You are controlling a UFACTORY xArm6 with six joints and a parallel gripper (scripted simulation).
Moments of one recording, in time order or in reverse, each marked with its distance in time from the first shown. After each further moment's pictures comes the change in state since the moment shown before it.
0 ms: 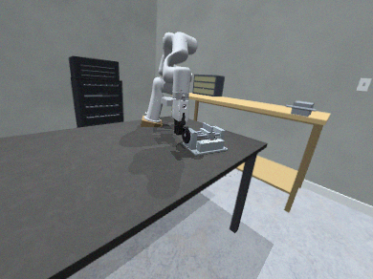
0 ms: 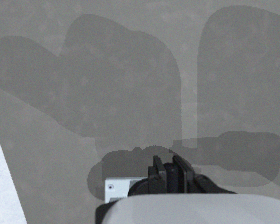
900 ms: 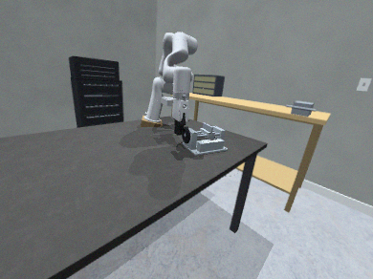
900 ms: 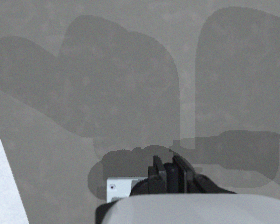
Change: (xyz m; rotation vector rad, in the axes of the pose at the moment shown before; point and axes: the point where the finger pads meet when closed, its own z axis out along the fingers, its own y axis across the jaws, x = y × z) arm 0.000 -0.003 0.000 0.000 0.000 0.000
